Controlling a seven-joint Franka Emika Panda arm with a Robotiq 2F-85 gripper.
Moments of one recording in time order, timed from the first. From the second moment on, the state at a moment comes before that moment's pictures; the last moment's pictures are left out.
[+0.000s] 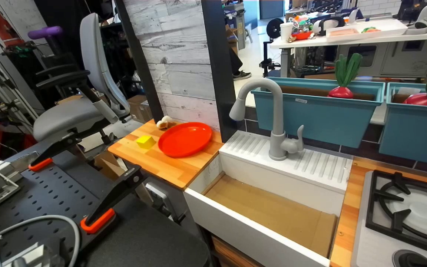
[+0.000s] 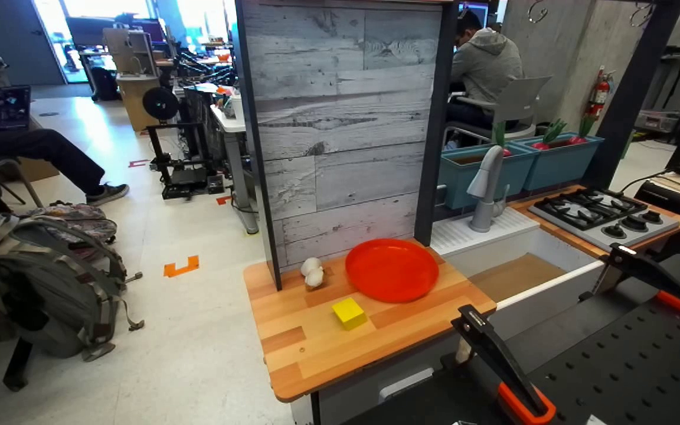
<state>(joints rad) -0.02 -0.26 -0.01 -2.20 -0.10 1.70 0.05</state>
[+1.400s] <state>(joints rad) 0.10 0.12 0.13 -2.30 -0.14 2.14 0.38</state>
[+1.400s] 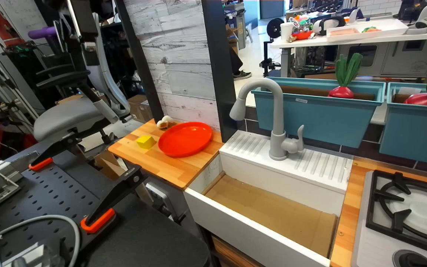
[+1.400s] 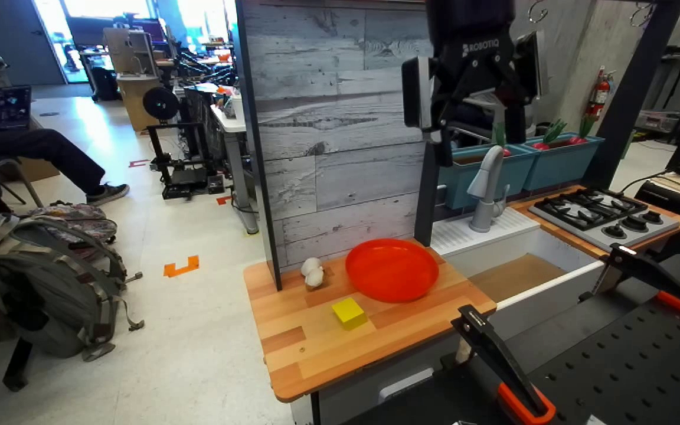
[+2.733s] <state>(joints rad) 0.43 0.75 -0.03 -1.99 -0.42 2.57 0.88</state>
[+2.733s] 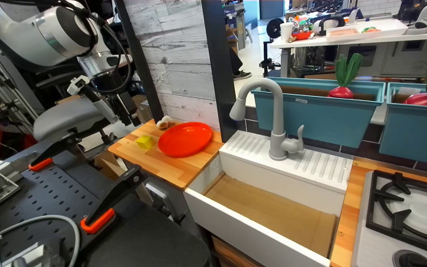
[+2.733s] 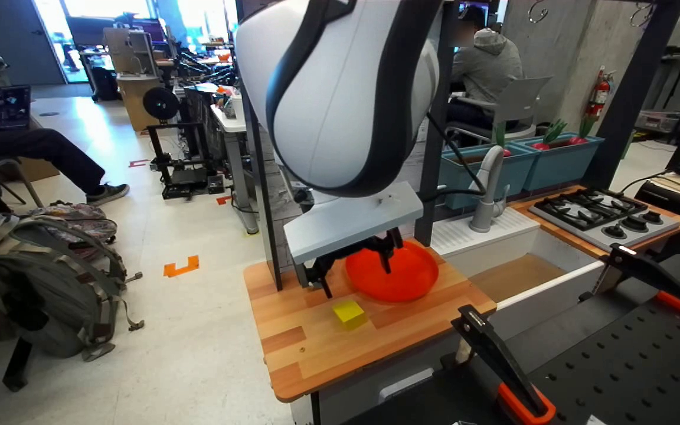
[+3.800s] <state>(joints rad) 0.46 0.84 -0.05 -1.92 -0.42 2.67 0.86</state>
